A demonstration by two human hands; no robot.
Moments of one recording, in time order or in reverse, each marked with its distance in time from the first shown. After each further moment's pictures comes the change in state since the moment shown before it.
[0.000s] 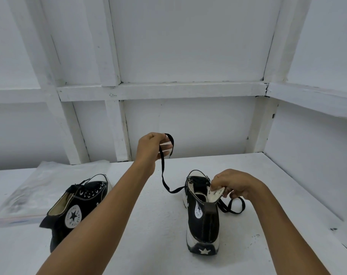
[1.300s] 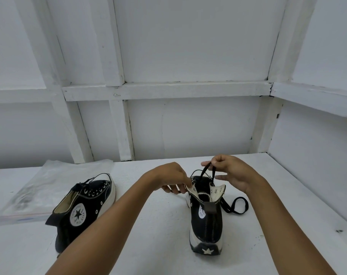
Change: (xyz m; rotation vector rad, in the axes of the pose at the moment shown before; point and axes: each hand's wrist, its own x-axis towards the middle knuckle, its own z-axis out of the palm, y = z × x) left_hand -0.028 -0.023 0.007 1.001 -0.641 -0.228; right_hand 0.018 -0.010 0.000 0.435 0.035 -0.308
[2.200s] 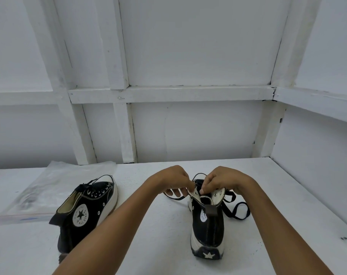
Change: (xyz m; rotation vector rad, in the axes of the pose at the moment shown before) left_hand 0.004 0.001 0.006 0.019 0.052 -0.022; right_hand -0.001 -0.012 0.021 -0.691 -0.148 0.122
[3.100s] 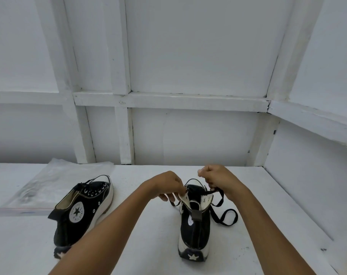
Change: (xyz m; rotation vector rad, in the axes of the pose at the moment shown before) left_hand -0.010 0.004 0.004 -0.058 0.029 -0.001; right_hand -0.007 0.001 -0.009 0.384 0.223 -0.089
